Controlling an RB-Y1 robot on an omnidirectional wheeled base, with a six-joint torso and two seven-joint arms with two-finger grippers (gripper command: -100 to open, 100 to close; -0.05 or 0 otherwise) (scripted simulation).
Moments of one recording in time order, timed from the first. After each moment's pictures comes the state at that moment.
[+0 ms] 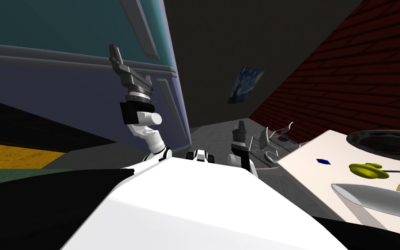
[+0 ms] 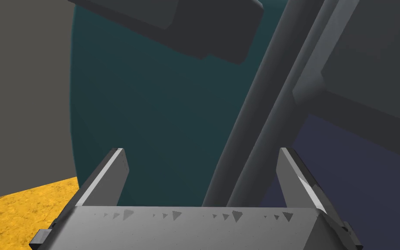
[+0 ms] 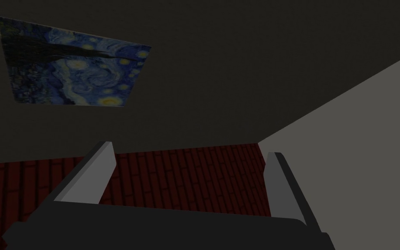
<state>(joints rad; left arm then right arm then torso) -0.33 0.21 0.47 -2.30 0.17 0.25 0.11 0.48 -0.04 0.03 -2.21 0.09 -0.37 0.13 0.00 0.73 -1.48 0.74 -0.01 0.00</state>
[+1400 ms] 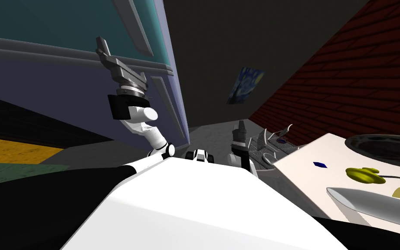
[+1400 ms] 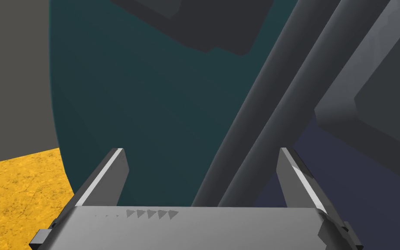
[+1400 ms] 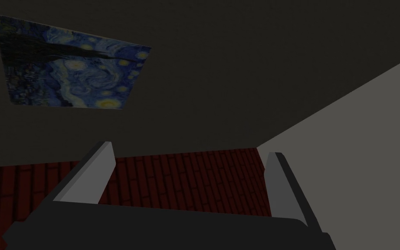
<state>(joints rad) -0.45 0.18 0.57 -2.29 0.19 0.40 0.11 0.48 -0.04 0.03 -2.21 0.09 -0.37 0.13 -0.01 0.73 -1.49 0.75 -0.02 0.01</state>
